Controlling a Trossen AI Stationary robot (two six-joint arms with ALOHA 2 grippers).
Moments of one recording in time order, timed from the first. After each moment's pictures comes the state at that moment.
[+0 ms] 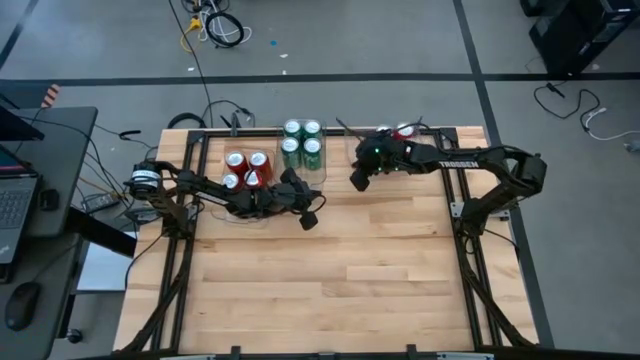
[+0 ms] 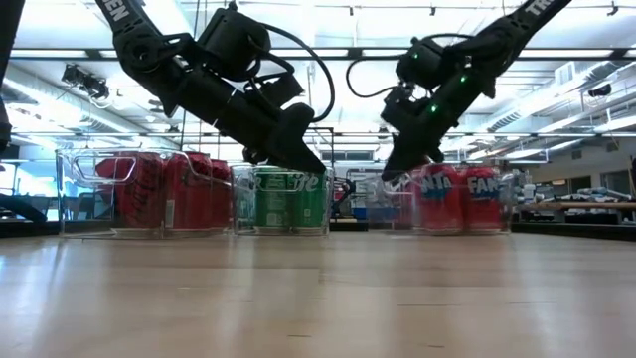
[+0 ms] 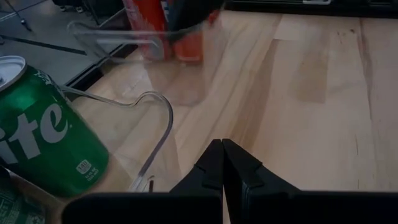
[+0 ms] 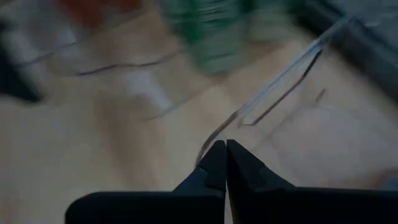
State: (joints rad) left arm 0.06 1.68 0.73 0.53 -0.39 -0.08; right arm -0.46 1.52 0.86 -0.12 -0.03 0.18
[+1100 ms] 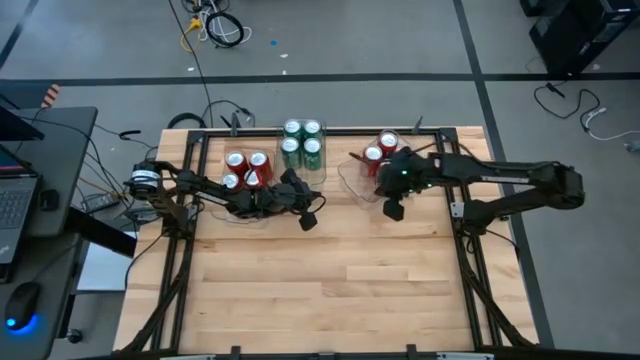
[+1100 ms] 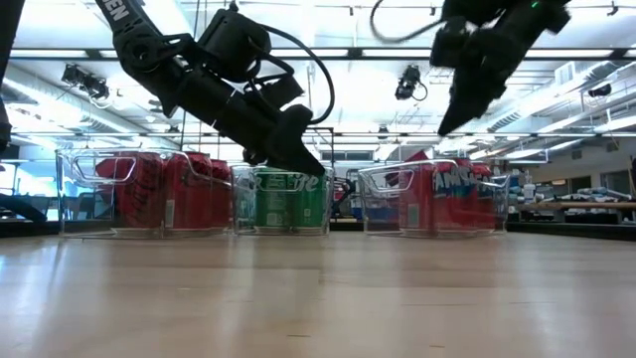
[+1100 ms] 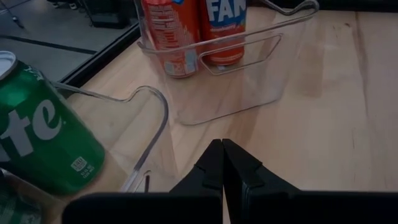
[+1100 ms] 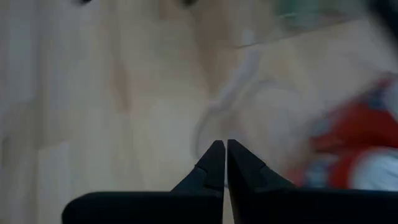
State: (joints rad) left arm 0.06 1.68 0.73 0.51 -0.36 -0.08; right arm -0.25 1.15 0.85 -0.61 -0.07 0.06
